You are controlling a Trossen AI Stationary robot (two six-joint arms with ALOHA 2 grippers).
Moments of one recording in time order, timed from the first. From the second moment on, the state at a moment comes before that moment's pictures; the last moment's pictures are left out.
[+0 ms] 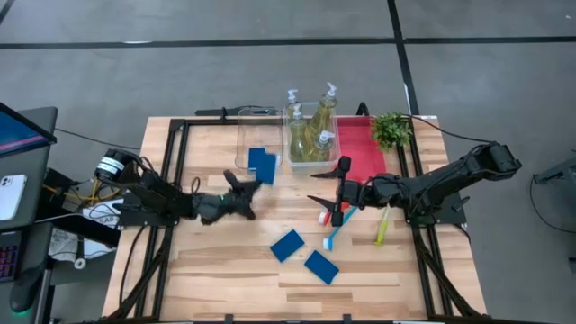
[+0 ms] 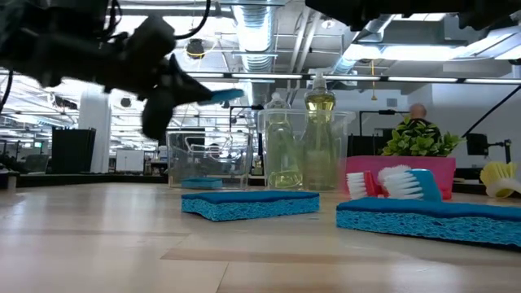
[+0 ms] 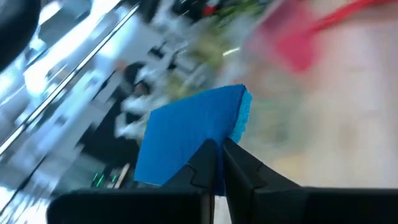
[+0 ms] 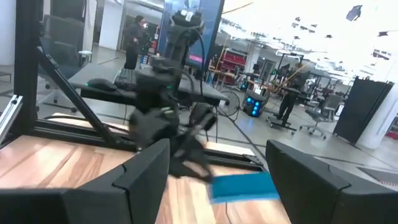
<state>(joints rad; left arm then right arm) -0.27 1.54 0.32 1.18 -0.91 0.97 0.20 1.08 0.54 0.76 0.37 -0.29</state>
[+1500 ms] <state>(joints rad) 0.21 1.22 0.32 1.10 0.74 0.19 0.07 1.08 0.54 0.79 0.37 -0.23</state>
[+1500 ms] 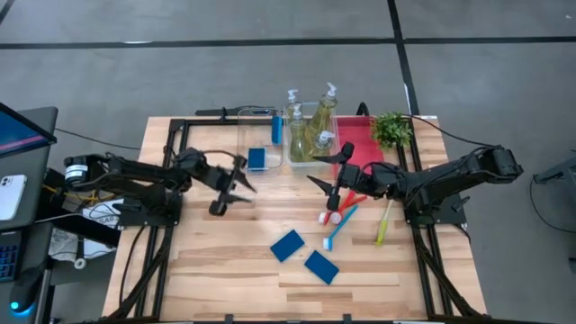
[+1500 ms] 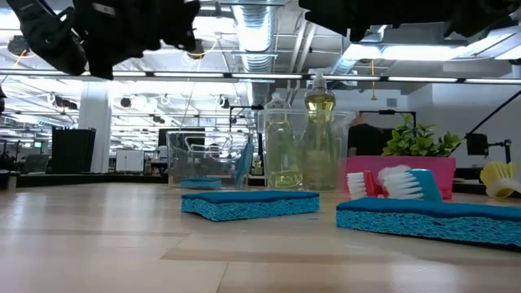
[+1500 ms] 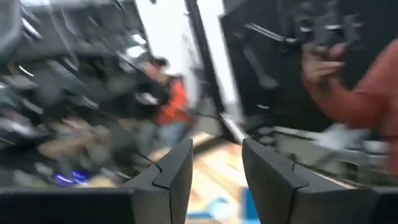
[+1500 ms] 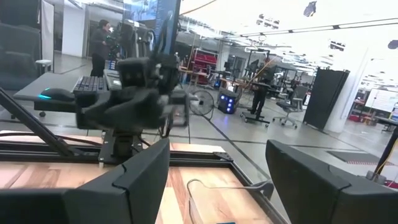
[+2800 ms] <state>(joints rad) -0.21 1.85 0.49 1.06 0.37 0.34 0.19 1.08 0.54 0.77 0.37 0.00</state>
